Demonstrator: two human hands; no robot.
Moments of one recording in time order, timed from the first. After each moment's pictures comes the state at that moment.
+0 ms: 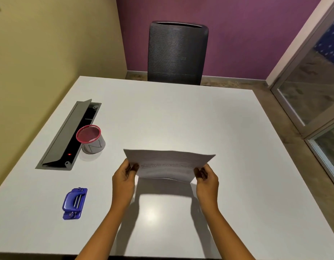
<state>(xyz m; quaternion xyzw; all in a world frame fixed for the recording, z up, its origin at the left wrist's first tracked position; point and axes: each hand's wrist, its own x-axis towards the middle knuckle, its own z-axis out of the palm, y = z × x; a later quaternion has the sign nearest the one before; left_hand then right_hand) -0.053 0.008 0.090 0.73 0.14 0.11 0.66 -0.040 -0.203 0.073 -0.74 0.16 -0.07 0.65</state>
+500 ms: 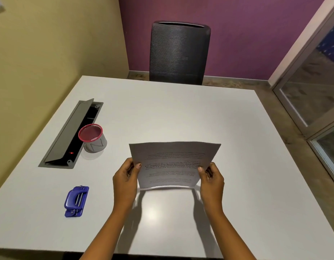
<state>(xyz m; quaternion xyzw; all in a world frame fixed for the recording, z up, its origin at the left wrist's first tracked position) -0.062 0.002 0.093 0.73 0.13 0.12 0.66 -0.044 -0.209 0.077 -0.74 0.14 -0.09 0.65</state>
